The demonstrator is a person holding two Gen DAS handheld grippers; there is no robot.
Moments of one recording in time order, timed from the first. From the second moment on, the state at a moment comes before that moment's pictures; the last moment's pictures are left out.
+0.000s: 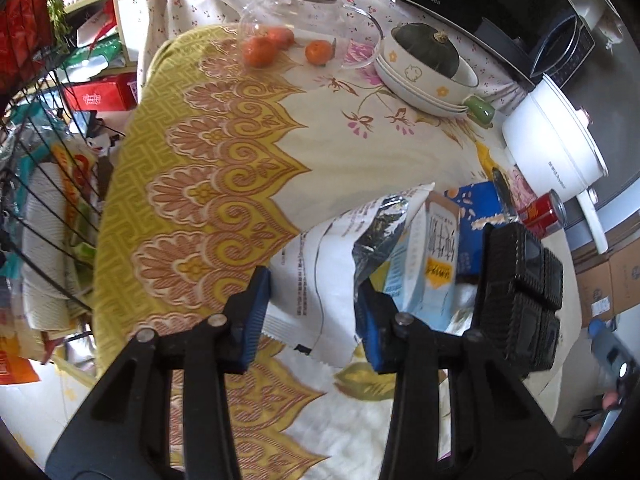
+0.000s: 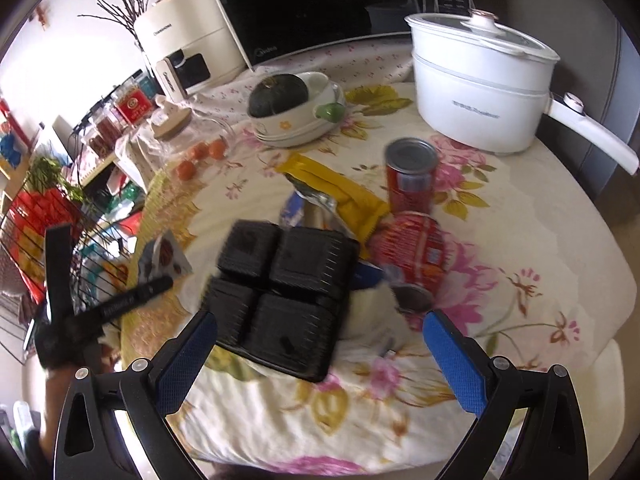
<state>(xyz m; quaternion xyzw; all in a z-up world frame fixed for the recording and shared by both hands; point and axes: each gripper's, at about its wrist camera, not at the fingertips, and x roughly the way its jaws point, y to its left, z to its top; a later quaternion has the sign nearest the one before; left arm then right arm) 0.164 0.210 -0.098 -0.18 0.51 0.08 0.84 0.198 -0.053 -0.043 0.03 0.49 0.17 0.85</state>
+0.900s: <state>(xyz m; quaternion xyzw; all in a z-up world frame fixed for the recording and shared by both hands) 0.140 0.214 -0.085 -0.14 0.50 0.07 0.85 0.199 -0.020 -0.083 0.02 0.48 0.11 0.87</state>
